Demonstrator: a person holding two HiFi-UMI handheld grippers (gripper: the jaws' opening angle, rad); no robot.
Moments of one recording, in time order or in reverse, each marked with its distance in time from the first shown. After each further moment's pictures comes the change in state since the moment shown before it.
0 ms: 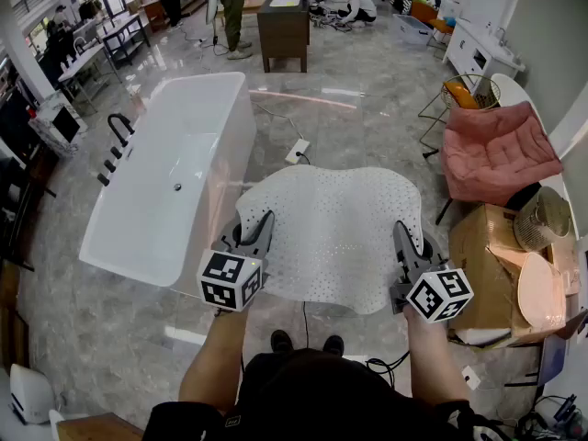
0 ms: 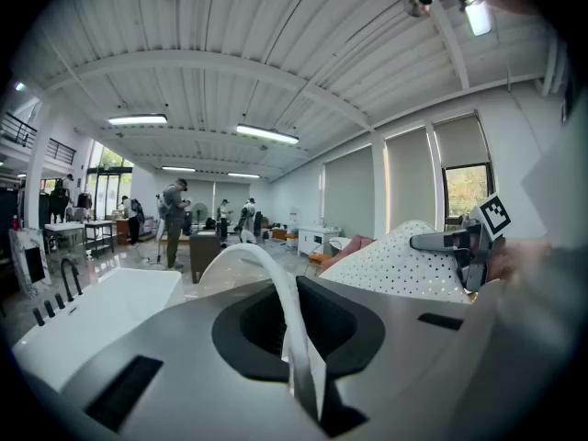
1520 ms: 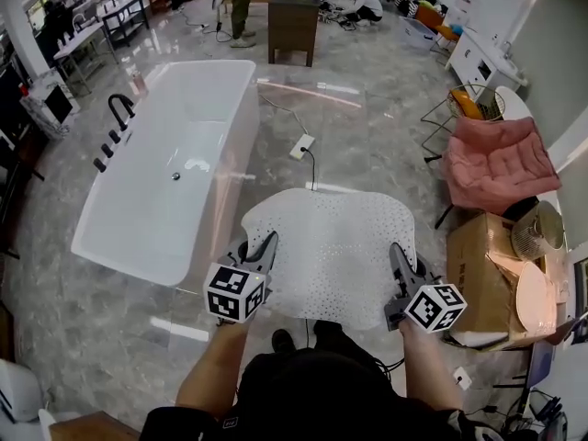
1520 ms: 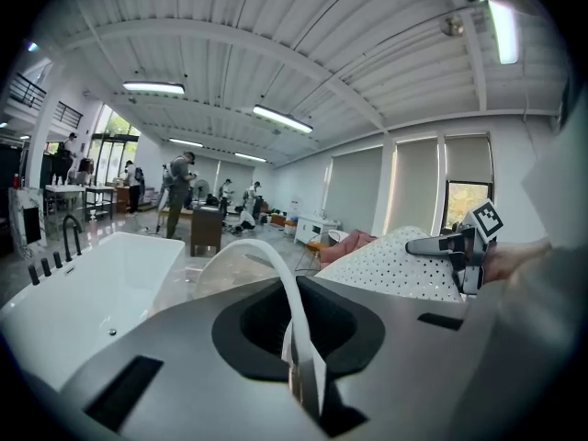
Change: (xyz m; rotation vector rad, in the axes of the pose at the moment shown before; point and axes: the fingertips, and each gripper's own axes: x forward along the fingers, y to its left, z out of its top) left arm -0.038 0.088 -0.083 -0.129 0.073 -0.053; right arm 0.054 0.074 -0.076 0.122 0.137 -0.020
